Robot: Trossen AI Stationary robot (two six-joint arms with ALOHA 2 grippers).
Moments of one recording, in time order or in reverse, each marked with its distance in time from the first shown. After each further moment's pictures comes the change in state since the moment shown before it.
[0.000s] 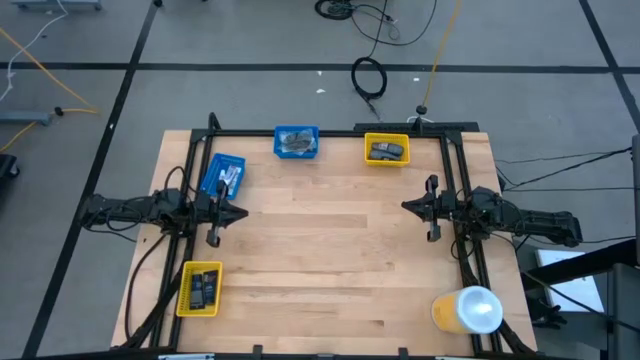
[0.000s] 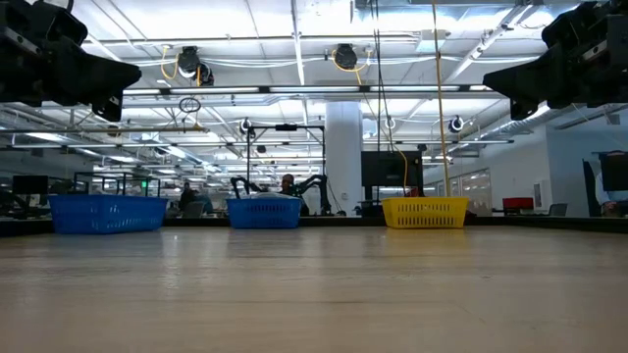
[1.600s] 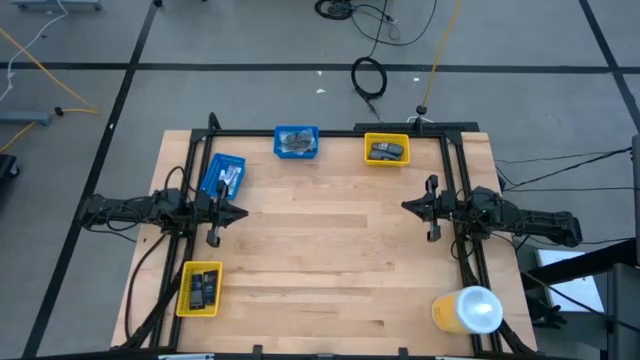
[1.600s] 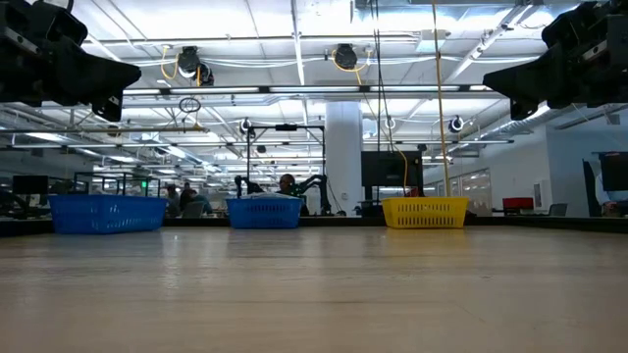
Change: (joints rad) left arm 0.000 0.000 0.000 0.000 0.000 0.000; right arm 0.000 0.000 0.000 0.000 0.000 0.000
